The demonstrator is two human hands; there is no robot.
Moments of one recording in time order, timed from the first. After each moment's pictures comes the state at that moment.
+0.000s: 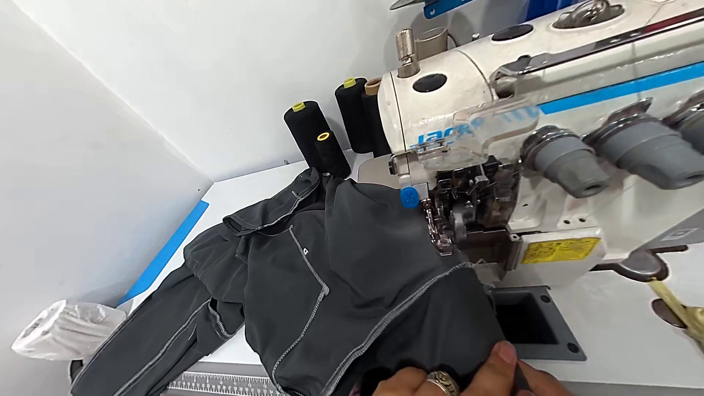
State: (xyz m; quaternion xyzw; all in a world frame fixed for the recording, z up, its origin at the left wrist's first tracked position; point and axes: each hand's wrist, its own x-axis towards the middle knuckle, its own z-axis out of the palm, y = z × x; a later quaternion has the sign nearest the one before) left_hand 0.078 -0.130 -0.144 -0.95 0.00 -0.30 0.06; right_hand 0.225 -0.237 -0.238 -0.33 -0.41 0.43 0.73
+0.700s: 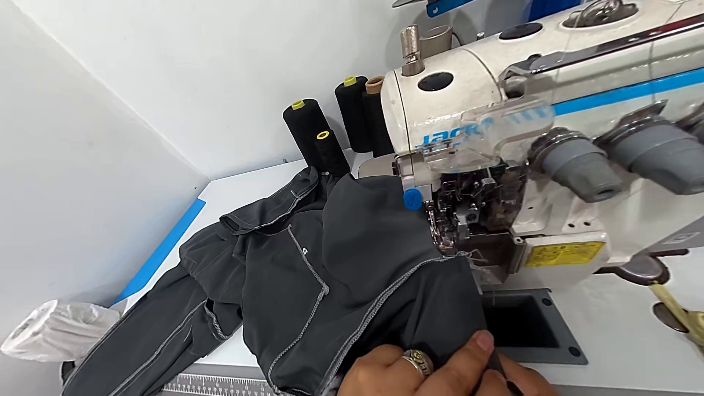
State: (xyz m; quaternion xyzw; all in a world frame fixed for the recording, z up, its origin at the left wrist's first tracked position) left_hand 0.090 -0.112 -0.116 -0.95 0.03 -0.32 0.06; right_hand 0.210 -0.226 -0.229 -0.36 -0.39 0.40 0.75
